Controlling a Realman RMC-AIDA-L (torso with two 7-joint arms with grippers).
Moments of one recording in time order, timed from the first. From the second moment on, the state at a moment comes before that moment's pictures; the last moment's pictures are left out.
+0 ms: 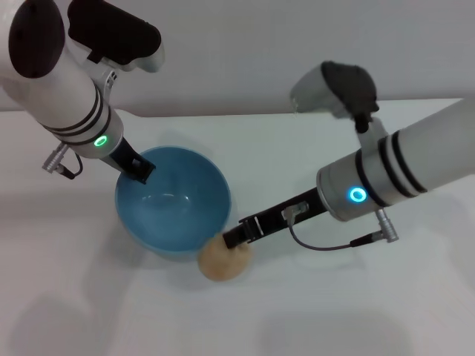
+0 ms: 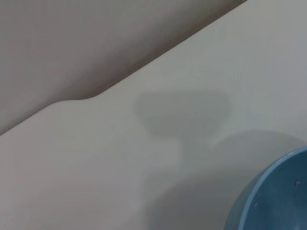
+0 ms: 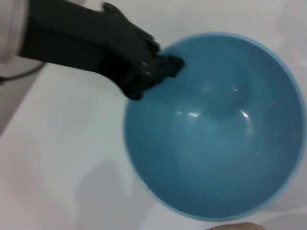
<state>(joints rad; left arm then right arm) -0.81 -2.06 1.55 1.07 -0.27 -1.26 0.17 0.69 2.07 1.53 0.95 -2.00 1.19 -0.43</state>
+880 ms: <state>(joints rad) -0.83 -2.07 1.64 1.08 -0.42 -1.36 0.24 0.66 2.07 1.73 1.05 -2.00 1.25 -0.46</state>
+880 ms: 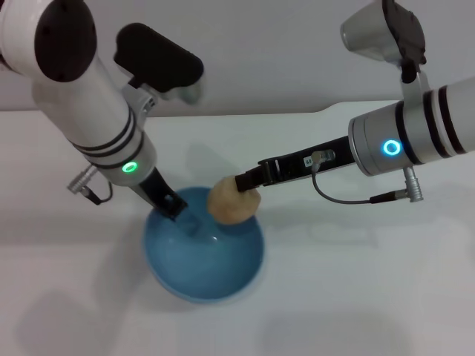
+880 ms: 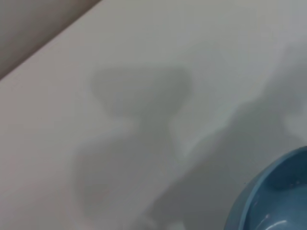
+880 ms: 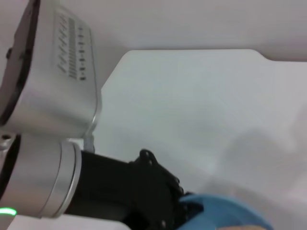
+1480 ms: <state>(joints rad) -0.86 -2.07 1.67 1.08 -0.49 -1.33 0.24 0.65 2.07 1.72 0.98 -1.95 1.28 -0.47</state>
